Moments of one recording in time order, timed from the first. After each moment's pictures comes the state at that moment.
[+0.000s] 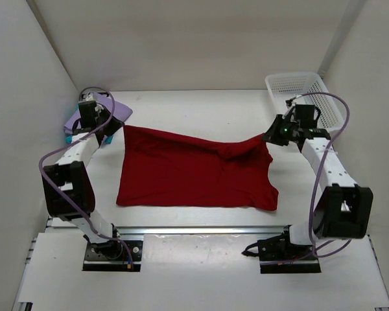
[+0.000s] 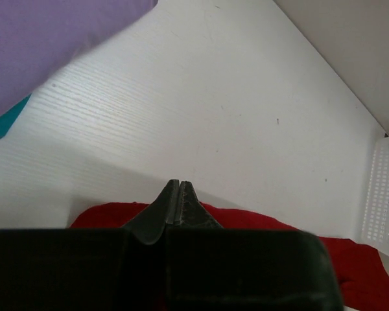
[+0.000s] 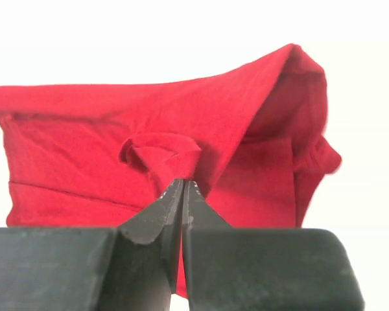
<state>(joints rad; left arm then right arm) 0.14 1.66 1.15 -0.10 0.23 -0.60 -0.03 1.45 1.13 -0.46 -0.39 0.34</state>
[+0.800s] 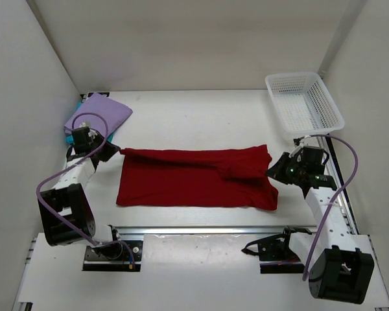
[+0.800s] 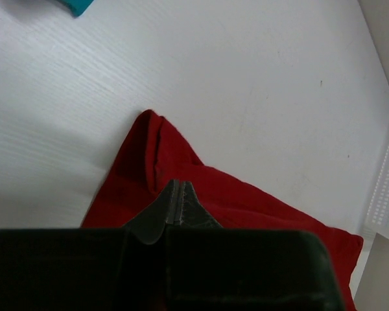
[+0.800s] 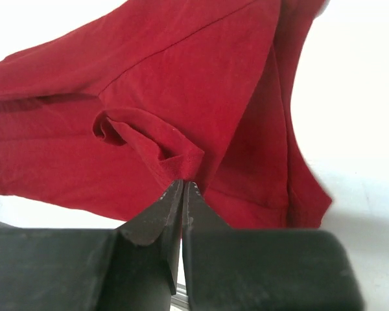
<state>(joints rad) 0.24 1.41 0.82 -0.09 0.29 -0.63 -0.12 0.95 0.64 -0.49 -0.45 0.35</state>
